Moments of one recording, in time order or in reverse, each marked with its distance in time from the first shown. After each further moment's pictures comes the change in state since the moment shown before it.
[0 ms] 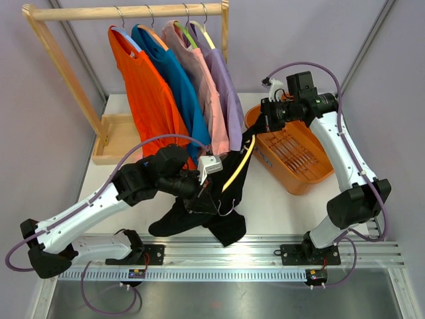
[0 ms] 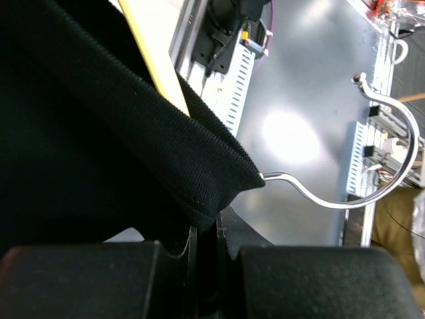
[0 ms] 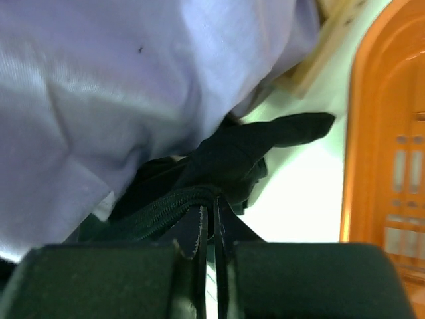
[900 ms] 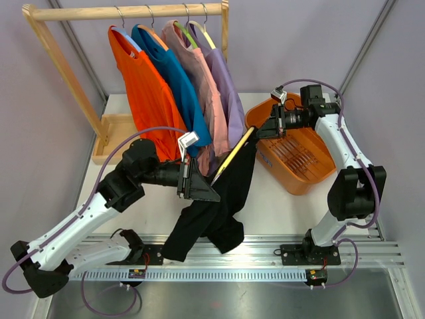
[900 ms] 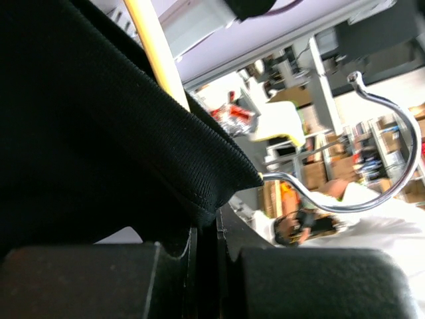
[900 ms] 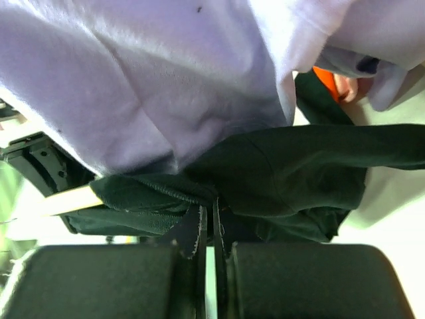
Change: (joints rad) left arm 0.166 -0.153 -0.140 0.518 0.280 -0.683; right arm -0.191 0.065 -0.227 0.133 -0.695 0.052
